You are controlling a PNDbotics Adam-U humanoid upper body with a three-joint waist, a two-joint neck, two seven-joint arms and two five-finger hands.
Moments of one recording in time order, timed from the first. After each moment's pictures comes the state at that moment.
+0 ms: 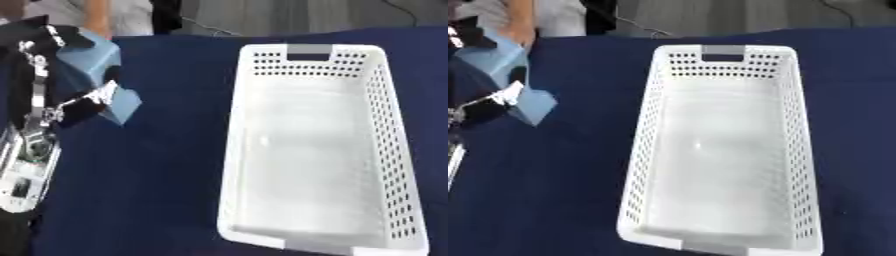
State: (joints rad) left arm -0.19 0.52 0.31 -1.80 -0.66 -0.33 0.47; right arm -0.32 -0.34 -0.03 -1.99 -1.03 -0.21 0.90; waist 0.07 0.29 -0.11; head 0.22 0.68
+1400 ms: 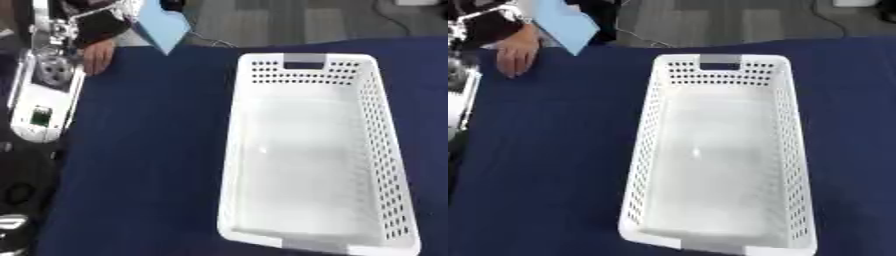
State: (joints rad) left arm -0.53 0.51 0.18 -1.85 -0.43 -0.31 0.39; right arm -0.32 -0.34 -0.02 -1.99 -1.05 -0.19 0.90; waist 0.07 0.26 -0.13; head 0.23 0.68
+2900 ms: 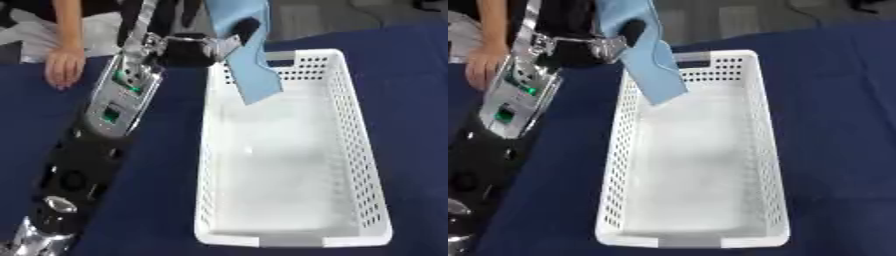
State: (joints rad) left arm -0.65 0.44 -0.06 -1.75 -0.21 -0.48 0.11; right arm -0.39 -0.34 0.01 -1.99 -1.12 -0.11 0.91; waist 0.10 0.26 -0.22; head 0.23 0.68
